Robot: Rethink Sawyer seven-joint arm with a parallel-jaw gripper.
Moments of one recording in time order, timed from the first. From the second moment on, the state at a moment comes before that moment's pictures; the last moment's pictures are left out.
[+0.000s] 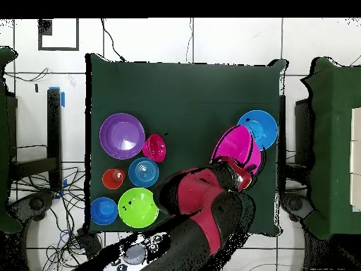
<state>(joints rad) 0.32 -0.31 -1.00 1.67 0.01 0.15 2.20</state>
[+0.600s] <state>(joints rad) 0.41 0.00 -1.24 1.62 0.15 0.25 2.23</state>
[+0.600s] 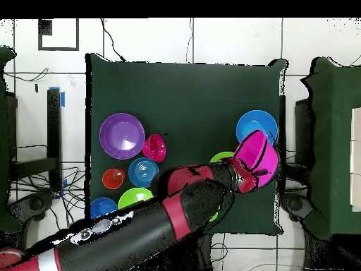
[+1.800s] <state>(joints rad) 0.47 0.44 -1.56 1.58 0.20 0.43 2.38</state>
